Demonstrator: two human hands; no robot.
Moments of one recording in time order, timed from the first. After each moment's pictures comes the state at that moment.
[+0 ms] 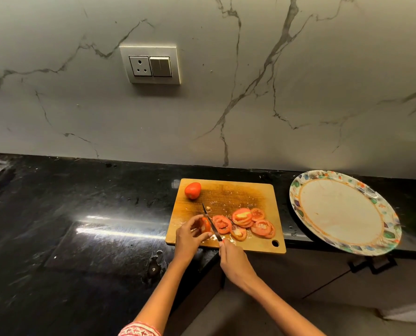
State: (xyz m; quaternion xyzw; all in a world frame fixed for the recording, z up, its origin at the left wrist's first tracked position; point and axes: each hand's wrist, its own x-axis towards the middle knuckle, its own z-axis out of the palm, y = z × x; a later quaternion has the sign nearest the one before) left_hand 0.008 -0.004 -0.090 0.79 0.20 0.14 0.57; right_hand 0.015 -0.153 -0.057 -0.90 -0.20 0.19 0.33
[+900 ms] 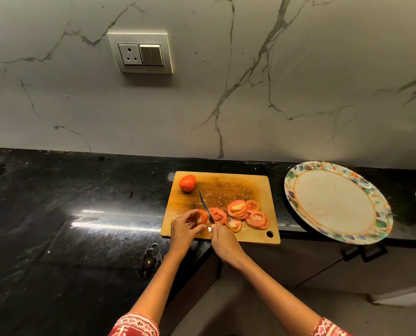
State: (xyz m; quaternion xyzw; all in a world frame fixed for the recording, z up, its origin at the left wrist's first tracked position) left_hand 0.011 -0.004 -0.091 0.82 0.19 0.15 0.51; right_hand 0.034 -0.134 -0.053 -0.88 -0.18 0.23 0.37
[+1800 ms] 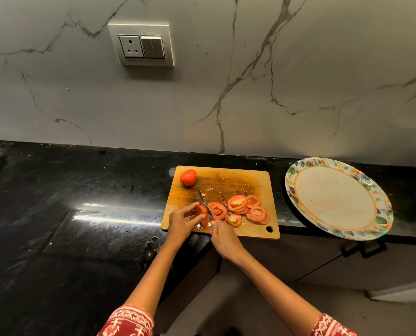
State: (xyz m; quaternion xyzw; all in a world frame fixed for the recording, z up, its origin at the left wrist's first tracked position) left_hand 0.010 0.001 -0.077 0.82 0.19 0.13 0.53; right_hand 0.032 -0.137 -0.056 -0.88 -0.18 0.23 0.37
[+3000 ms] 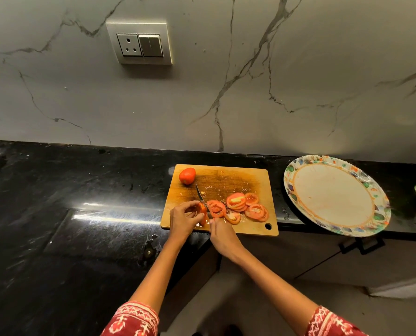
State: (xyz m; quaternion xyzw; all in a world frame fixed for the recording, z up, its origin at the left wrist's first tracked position) left_hand 0.013 -0.006 -0.078 0.81 0.20 0.16 0.53; right_hand 0.028 -0.139 -0.055 -0.89 -0.20 0.22 0.35
